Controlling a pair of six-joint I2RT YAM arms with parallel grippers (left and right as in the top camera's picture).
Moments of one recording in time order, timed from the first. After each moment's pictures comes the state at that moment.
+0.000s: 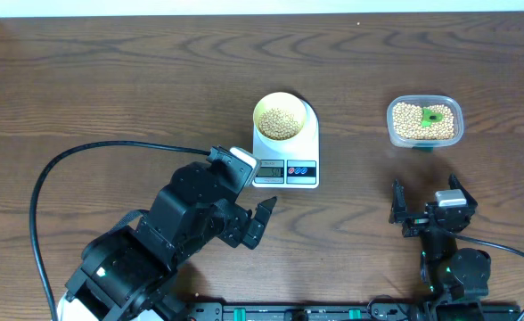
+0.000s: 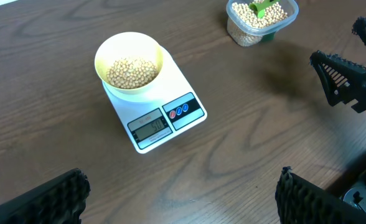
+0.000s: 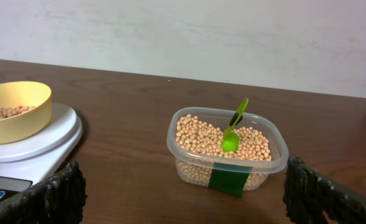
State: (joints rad) left arm -0.72 0.89 1.15 -0.97 -0.01 -0.15; right arm 0.08 0.01 0.01 -0.07 0.01 -0.06
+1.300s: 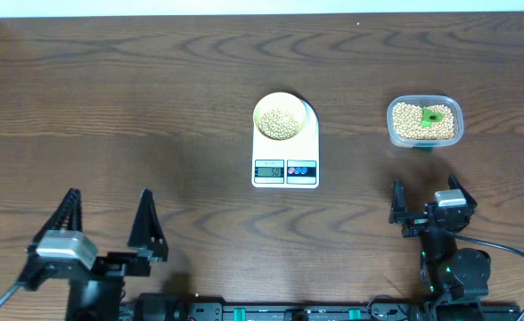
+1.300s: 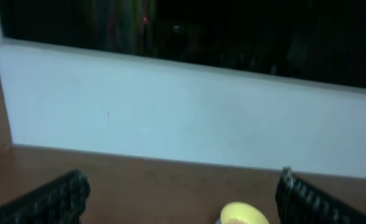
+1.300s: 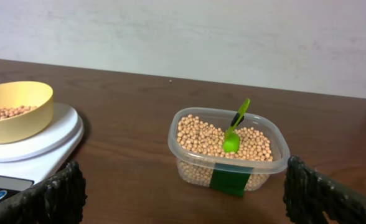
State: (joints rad) left arm -0.03 0.24 0.94 -0.61 0.05 -0.15; right arm 0.08 0.01 0.01 -0.07 0.00 -0.06
